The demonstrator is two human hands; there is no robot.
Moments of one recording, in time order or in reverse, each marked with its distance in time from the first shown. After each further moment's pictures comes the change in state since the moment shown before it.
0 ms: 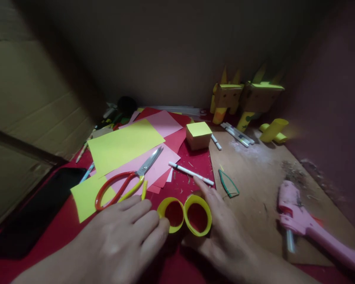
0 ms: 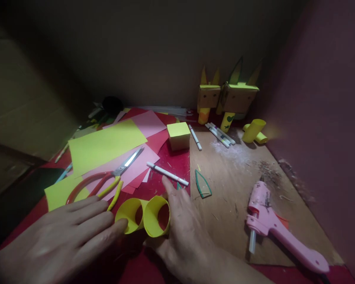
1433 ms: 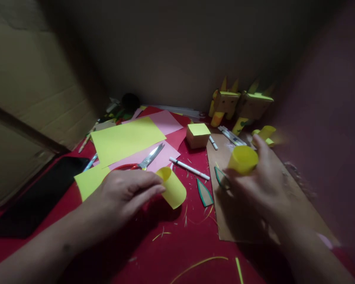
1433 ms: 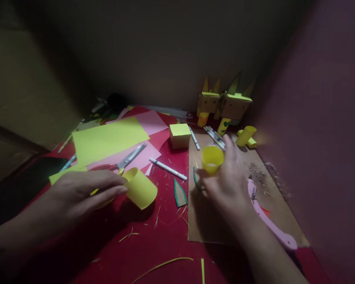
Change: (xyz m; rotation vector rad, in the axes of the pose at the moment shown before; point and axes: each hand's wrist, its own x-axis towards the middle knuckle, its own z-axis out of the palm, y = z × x) left_hand 0.002 -0.021 0.000 -0.539 0.162 -0.514; right_hand 0.037 0.019 -0.080 -0.497 0.355 0.220
